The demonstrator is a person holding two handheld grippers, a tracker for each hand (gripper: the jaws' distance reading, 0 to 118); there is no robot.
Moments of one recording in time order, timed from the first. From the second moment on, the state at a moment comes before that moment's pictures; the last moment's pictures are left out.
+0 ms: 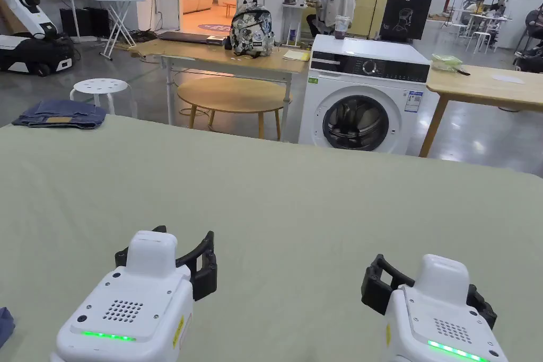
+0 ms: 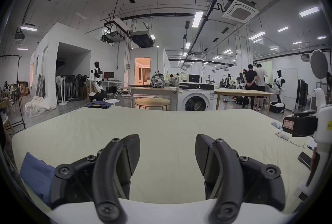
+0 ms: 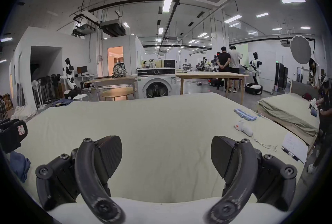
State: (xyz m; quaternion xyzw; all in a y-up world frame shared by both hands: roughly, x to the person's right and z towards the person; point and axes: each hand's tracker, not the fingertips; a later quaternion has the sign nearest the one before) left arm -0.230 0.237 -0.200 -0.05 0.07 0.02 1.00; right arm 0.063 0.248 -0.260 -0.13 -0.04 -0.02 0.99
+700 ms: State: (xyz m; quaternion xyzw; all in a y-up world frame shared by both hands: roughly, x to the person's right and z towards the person) left arm -0.228 0.236 -0.202 -0.07 0.10 0.01 0.99; right arm 0.067 0.240 -0.264 -0.15 -0.04 -0.02 0.99
